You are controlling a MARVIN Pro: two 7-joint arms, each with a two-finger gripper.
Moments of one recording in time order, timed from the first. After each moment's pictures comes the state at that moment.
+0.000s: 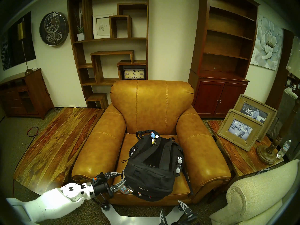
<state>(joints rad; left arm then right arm) 1.56 -0.89 -0.85 -1.20 -0.58 -0.44 -0.53 -2.17 -0.68 0.67 -1.92 -0.11 -0.06 -0.89</state>
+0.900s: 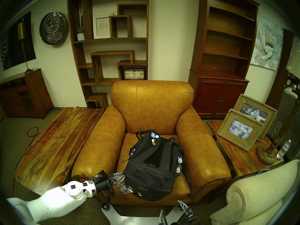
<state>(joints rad) 1.57 -0.90 -0.85 -1.23 -0.58 -0.44 -0.49 -2.17 -0.68 0.67 -1.92 -0.11 -0.06 -0.90</state>
